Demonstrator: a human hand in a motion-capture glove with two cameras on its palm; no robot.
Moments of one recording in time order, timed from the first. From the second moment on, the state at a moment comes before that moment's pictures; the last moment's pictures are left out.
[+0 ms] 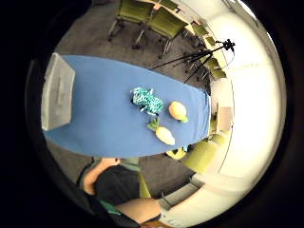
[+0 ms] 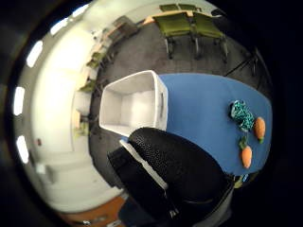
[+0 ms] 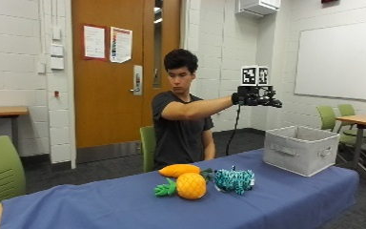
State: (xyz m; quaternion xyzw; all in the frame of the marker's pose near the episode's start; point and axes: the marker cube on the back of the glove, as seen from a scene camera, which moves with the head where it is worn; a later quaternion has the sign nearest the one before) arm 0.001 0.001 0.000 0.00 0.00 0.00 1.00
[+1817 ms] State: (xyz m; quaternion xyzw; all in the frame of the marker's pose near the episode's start) arm 0.213 -0.016 0.261 -0.05 -0.02 0.06 1.00
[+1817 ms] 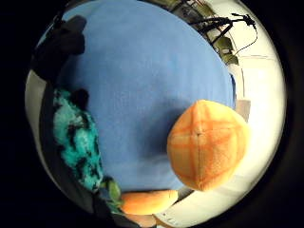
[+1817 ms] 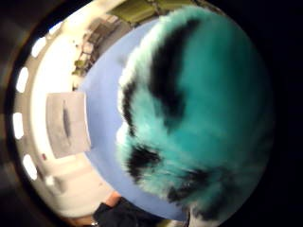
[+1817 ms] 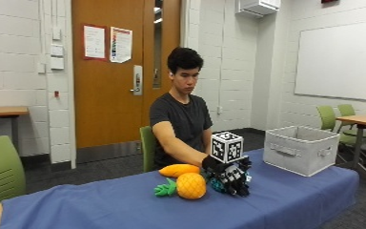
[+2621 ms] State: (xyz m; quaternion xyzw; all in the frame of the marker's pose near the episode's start) arm 0.226 -0.024 0.104 0.01 0.05 0.09 0.99
